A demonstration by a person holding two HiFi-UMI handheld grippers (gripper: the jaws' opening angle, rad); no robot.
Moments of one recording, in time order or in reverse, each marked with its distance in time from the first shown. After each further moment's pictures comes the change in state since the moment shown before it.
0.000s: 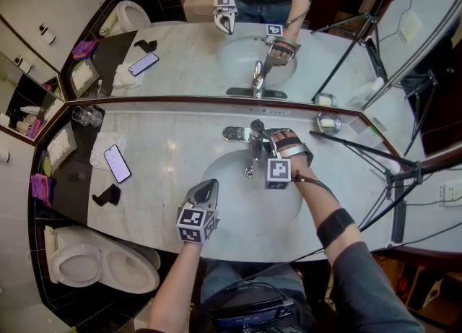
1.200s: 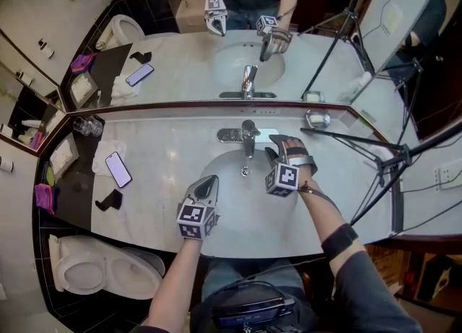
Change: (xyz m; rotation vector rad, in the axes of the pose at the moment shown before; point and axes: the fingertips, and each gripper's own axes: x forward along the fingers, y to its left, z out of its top) left arm -0.008 -0.027 0.029 0.067 -0.037 -0.040; right arm -0.075 -0.009 -0.020 0.362 -0.041 -0.099
